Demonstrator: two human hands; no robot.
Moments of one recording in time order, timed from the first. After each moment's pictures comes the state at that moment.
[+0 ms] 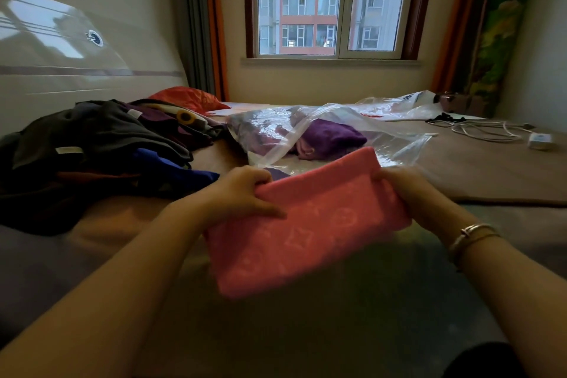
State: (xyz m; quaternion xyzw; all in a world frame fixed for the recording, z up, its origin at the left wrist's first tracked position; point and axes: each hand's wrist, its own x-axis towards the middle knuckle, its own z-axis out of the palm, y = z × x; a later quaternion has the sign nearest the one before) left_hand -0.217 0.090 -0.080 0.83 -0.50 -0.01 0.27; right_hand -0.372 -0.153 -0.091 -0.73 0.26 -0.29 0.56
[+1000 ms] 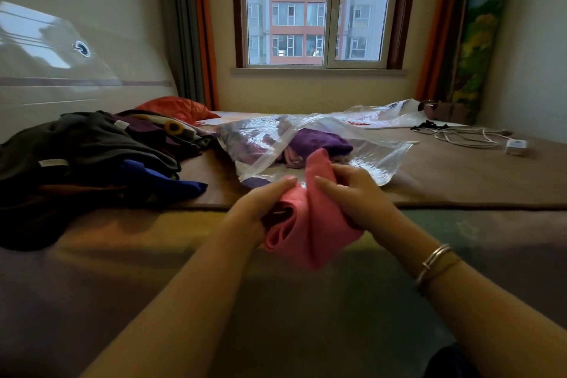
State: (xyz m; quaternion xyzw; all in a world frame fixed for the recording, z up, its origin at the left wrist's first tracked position) left_hand -0.272 0.036 -0.087 0.54 -0.16 -0.38 0.74; right_hand -0.384 -0.076 -0.075 -0.83 0.09 -0.33 0.44
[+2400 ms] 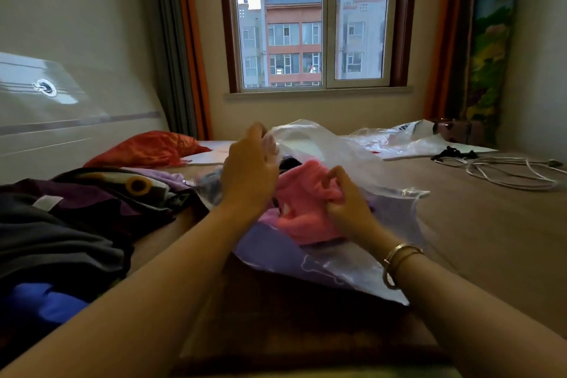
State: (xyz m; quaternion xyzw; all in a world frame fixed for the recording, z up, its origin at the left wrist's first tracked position) left_hand -0.102 -0.105 0.022 0.73 -0.39 0.31 0.48; right_hand -0.178 -0.259 -0.052 -0.82 0.06 -0.42 0.38
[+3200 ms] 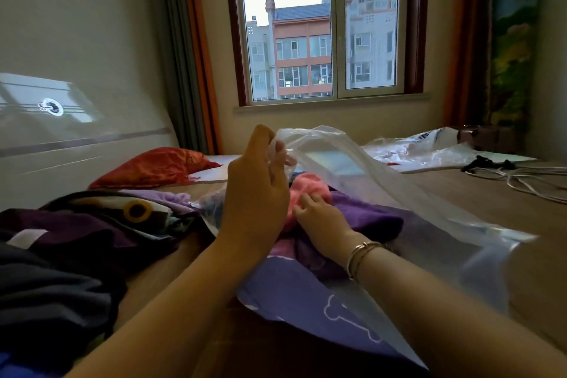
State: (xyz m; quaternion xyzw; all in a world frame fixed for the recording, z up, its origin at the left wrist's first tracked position) left_hand -0.078 -0.117 0.024 0.61 -0.48 0.35 0.52; right_hand -0.053 -0.287 -0.060 -0.94 0.07 -0.26 -0.19
